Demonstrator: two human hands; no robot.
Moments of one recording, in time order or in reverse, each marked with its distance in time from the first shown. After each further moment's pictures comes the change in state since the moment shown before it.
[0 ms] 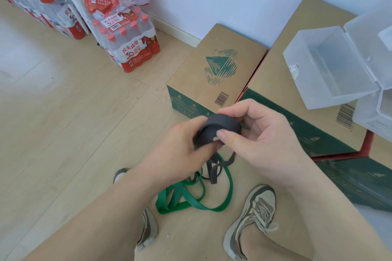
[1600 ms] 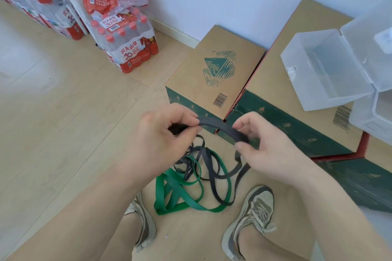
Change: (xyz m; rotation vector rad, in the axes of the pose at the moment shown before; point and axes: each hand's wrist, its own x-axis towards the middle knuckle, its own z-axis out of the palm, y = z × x) left_hand -0.002 0.002 -0.025 -0.004 0.292 0.105; right_hand -0.001 0.008 -0.027 -0.605 -0.118 0.273
